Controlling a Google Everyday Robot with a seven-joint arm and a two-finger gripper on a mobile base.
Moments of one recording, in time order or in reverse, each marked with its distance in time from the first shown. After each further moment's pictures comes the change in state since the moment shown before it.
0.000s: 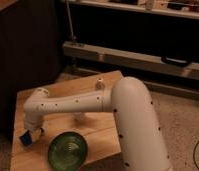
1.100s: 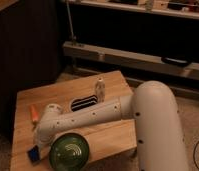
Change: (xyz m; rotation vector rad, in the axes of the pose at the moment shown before) arm 0.024 -0.096 0.016 0.010 0.053 0.051
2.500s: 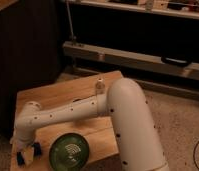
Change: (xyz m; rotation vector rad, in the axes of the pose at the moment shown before) arm 0.055 0.026 0.009 0.085 0.083 -0.106
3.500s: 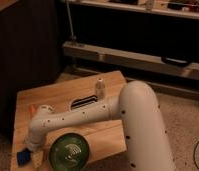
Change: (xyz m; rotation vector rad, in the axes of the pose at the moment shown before) arm -0.032 -0.015 0.012 -0.007 -0.002 0.135
